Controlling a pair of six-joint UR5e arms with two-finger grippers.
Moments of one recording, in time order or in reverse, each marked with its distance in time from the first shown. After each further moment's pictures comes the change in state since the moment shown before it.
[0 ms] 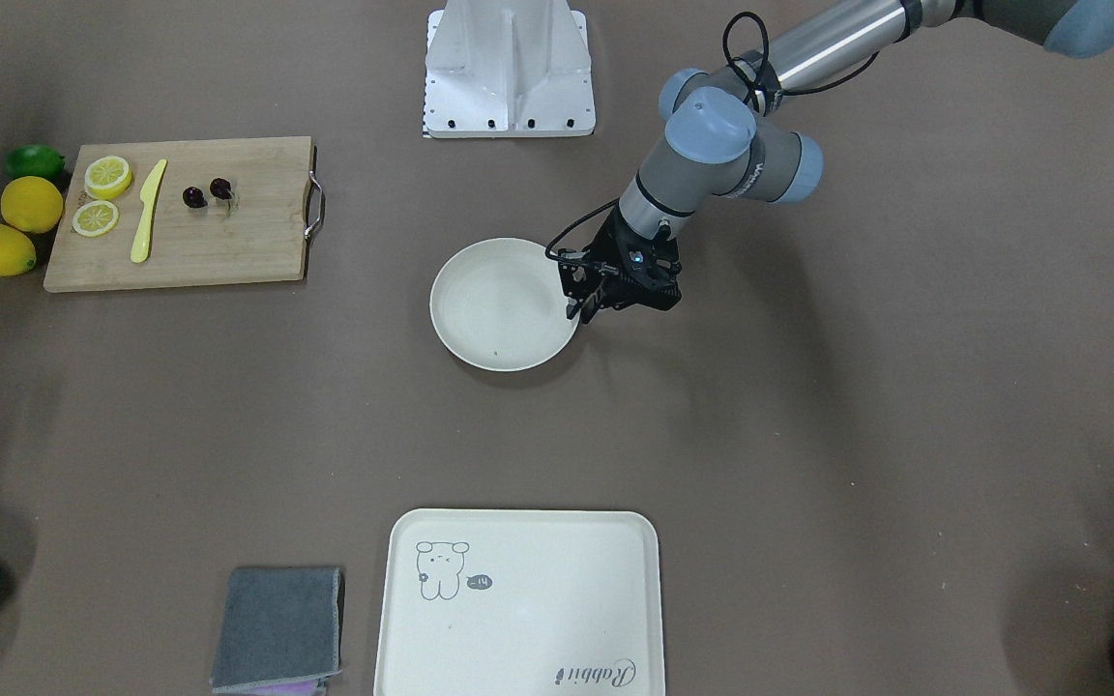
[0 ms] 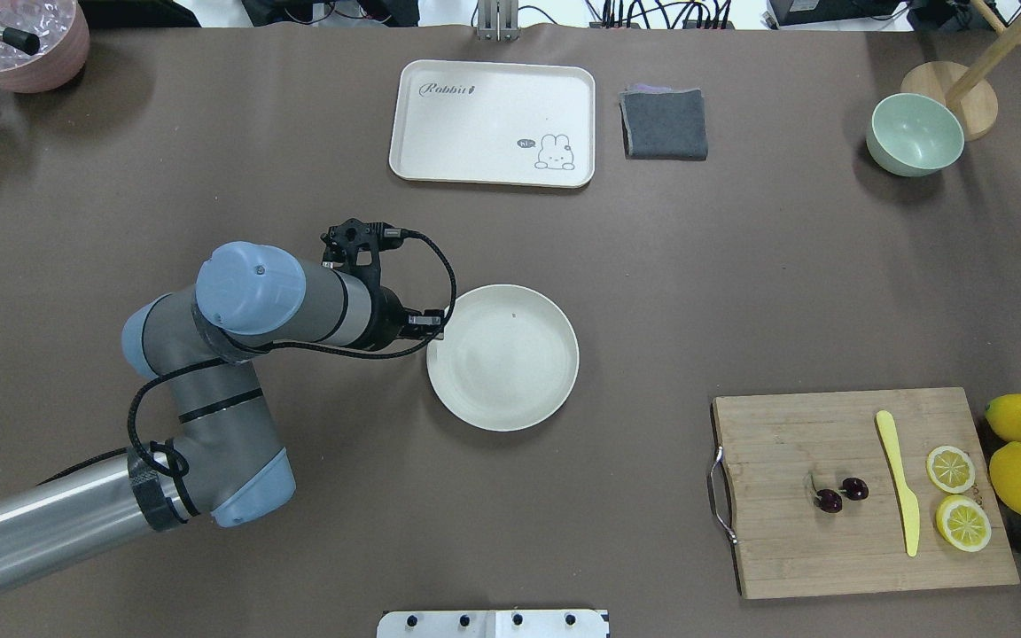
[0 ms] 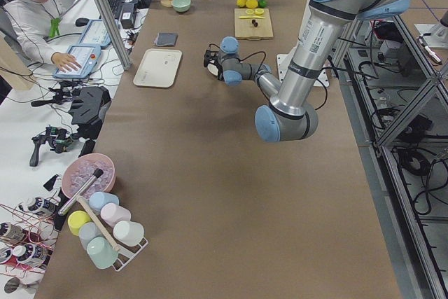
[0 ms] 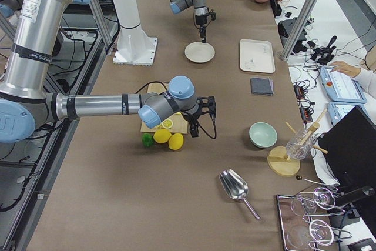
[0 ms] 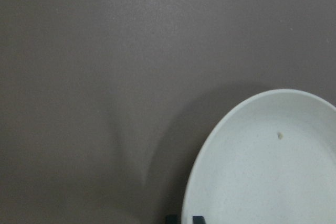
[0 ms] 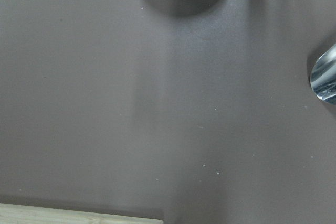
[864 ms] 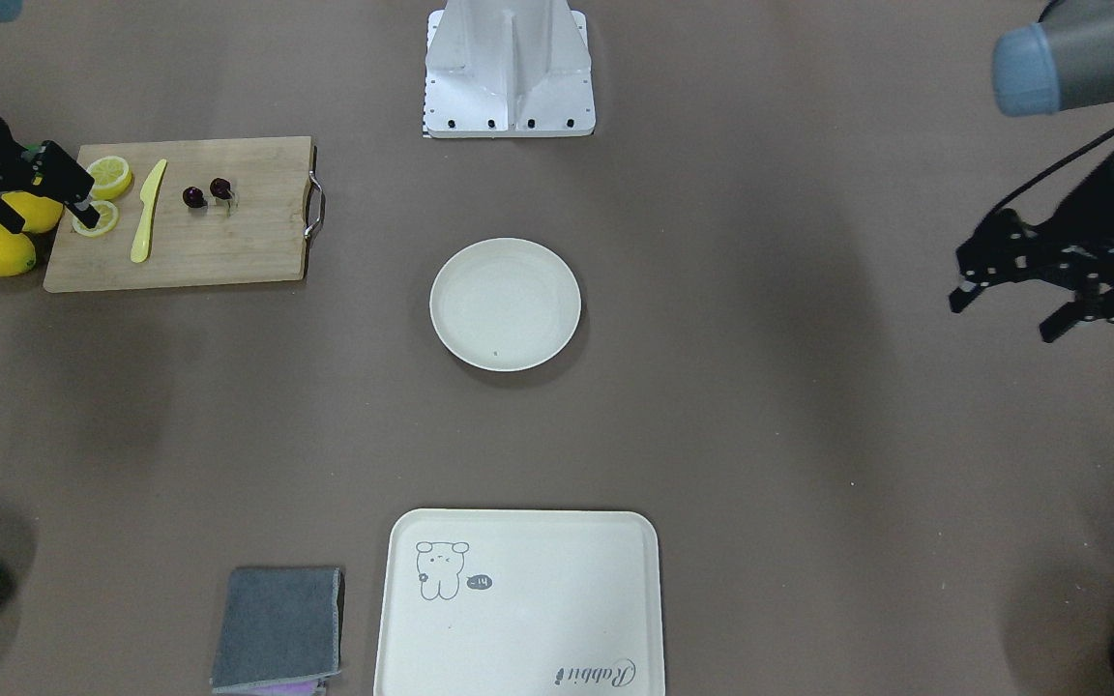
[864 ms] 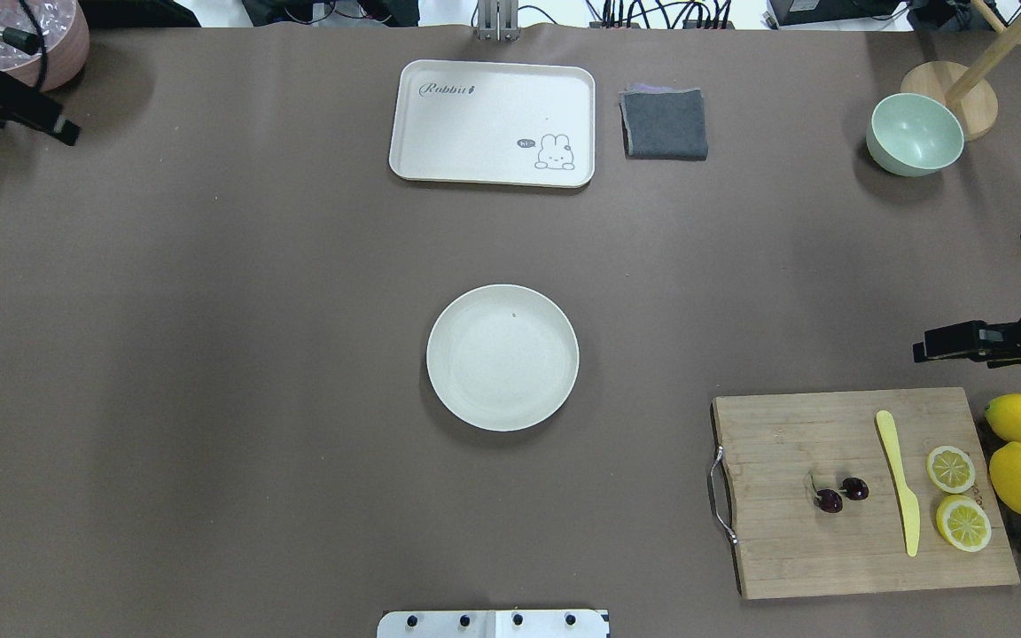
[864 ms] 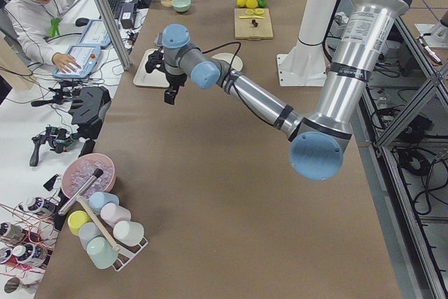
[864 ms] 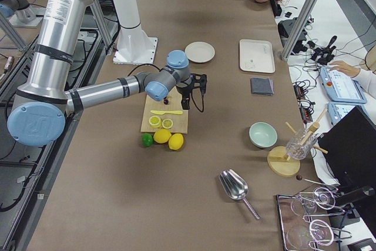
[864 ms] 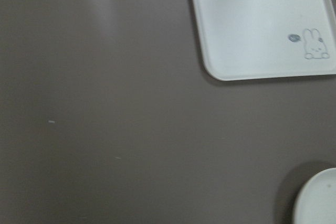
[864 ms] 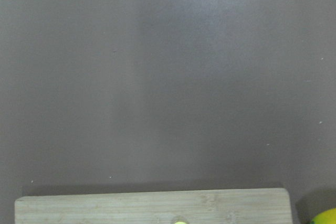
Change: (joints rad) left arm -0.725 0.271 -0.261 0.557 -0.479 0.951; right arm -0.378 0.024 0.174 -0.054 -0.218 0.416
